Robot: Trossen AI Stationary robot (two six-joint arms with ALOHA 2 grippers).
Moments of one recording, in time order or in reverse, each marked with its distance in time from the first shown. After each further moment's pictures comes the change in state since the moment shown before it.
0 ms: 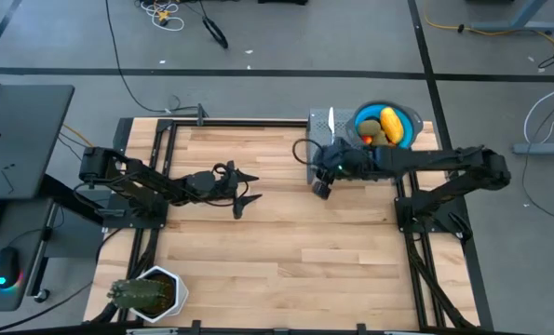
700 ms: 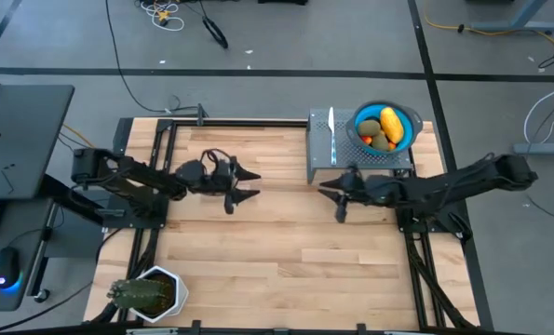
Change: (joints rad) left arm 0.104 -0.089 0.001 0.140 0.303 -0.223; right arm 0.173 -0.339 -0.683 0.833 0.046 -0.054
